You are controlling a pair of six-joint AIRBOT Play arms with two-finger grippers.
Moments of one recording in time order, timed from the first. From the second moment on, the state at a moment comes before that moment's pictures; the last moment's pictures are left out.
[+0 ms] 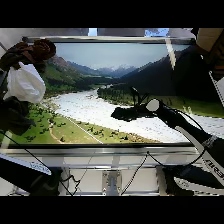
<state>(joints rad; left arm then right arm) 0.79 -1.91 1.84 1.49 -1.39 -1.54 0.48 -1.30 0.89 -0.71 0.77 1.50</state>
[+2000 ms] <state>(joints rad) -0.31 -1.98 2.01 0.84 -1.31 -1.53 -0.14 -1.29 0.94 -1.25 1.09 1.38</state>
